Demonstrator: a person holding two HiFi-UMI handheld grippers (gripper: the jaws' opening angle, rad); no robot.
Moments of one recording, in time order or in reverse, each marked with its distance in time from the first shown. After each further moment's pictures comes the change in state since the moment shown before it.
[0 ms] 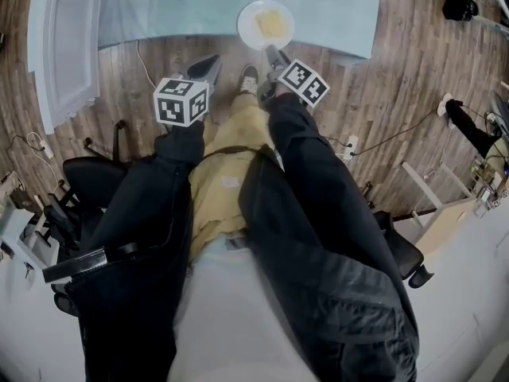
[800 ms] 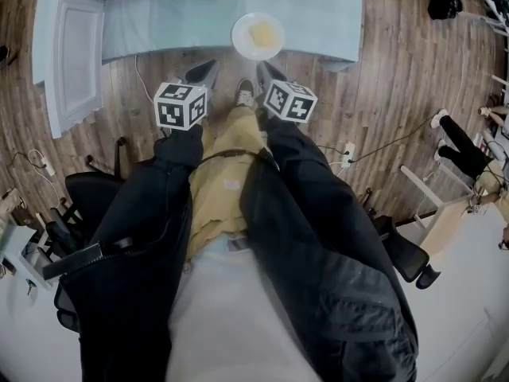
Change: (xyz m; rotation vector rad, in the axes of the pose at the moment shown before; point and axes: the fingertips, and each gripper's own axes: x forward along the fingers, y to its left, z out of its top) left arm -0.013 -0.011 0.028 0.068 -0.048 -0.013; right arm -0.045 0.068 -0.009 -0.464 0.017 0.059
